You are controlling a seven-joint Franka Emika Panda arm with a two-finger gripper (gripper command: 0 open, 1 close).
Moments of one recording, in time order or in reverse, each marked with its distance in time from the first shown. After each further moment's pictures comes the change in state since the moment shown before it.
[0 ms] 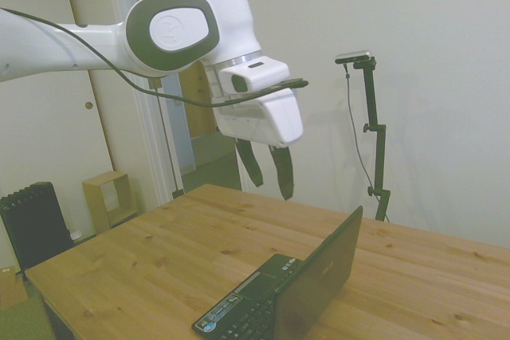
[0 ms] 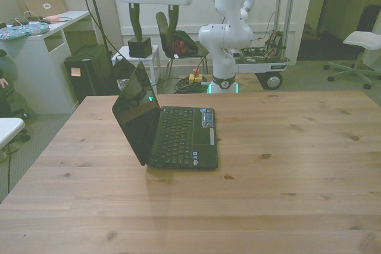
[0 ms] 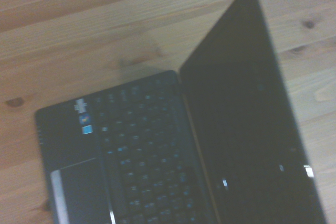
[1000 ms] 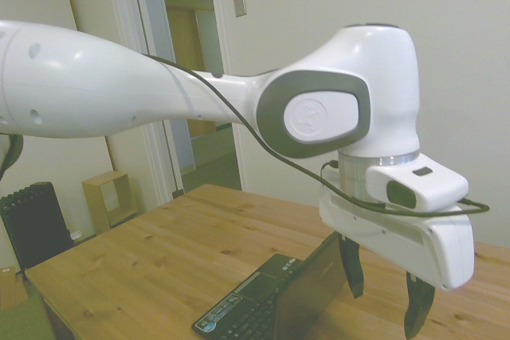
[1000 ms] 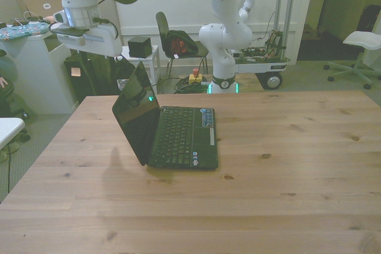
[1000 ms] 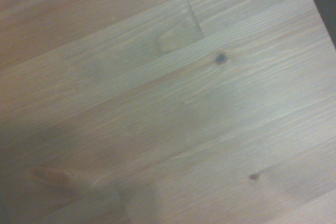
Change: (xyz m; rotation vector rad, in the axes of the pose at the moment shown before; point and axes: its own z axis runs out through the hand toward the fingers) arm 0.148 0.100 0.145 -0.157 -0.130 0.082
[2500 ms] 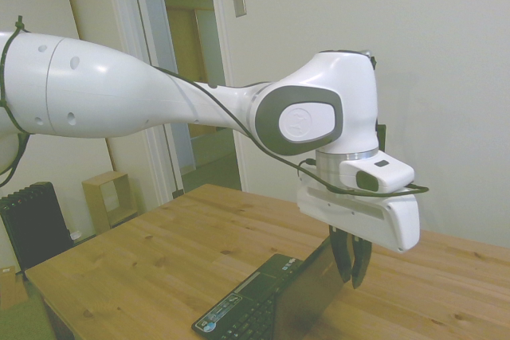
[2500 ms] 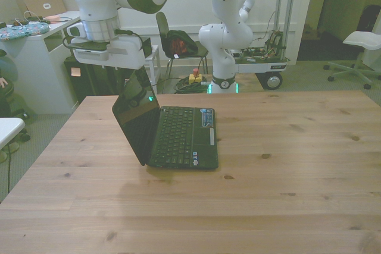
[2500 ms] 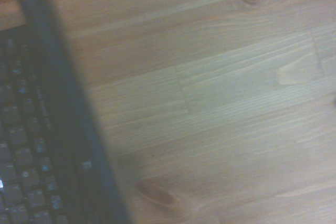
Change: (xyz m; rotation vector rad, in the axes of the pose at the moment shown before) arm -0.065 -0.088 0.002 0.004 0.008 -0.168
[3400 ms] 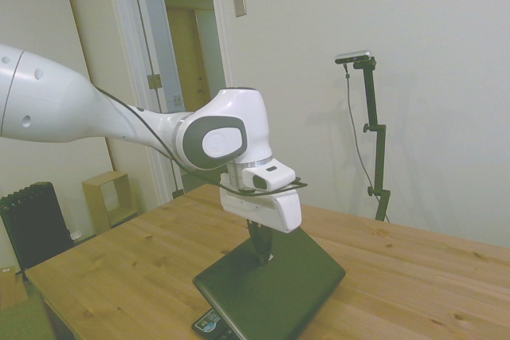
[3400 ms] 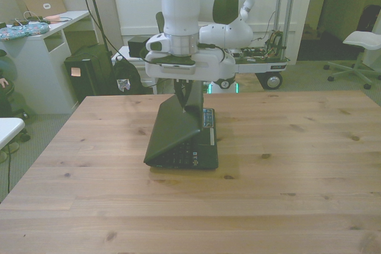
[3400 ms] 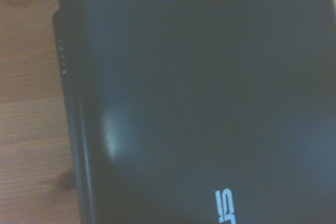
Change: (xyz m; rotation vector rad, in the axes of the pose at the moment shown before) arm -0.167 -0.108 0.050 0.014 0.017 -0.128
